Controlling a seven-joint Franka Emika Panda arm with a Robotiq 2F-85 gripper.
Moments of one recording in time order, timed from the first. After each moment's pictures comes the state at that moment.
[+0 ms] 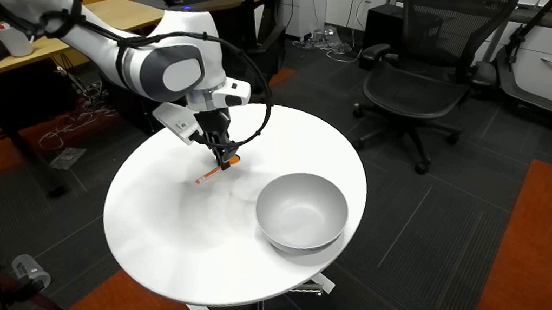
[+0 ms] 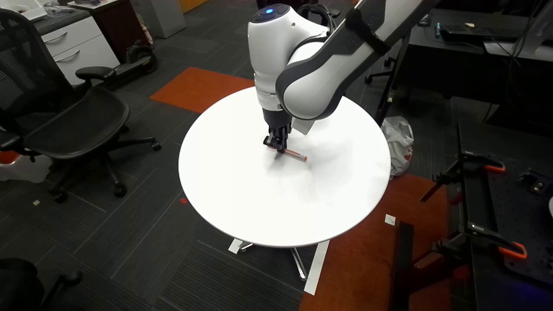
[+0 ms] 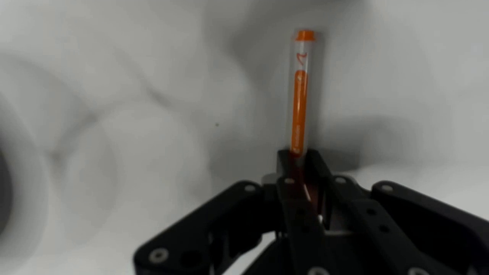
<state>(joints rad) 0.03 0.77 -0.01 -1.75 -0.08 2.51 0.16</state>
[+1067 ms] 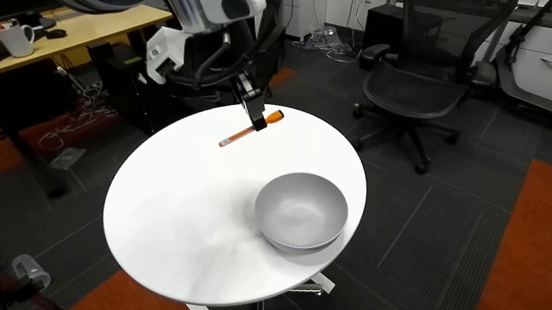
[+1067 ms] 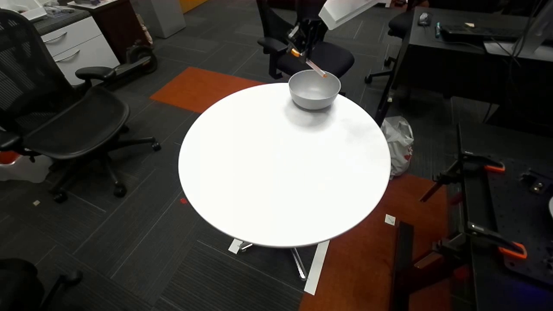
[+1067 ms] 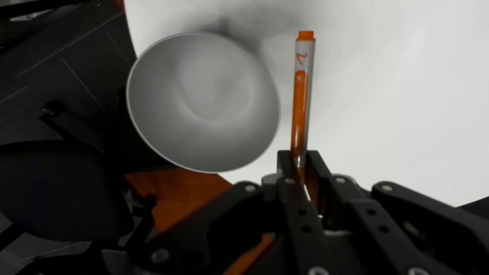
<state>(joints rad) 0.04 0.34 -0.24 -1.97 -0.16 2.51 0.39</state>
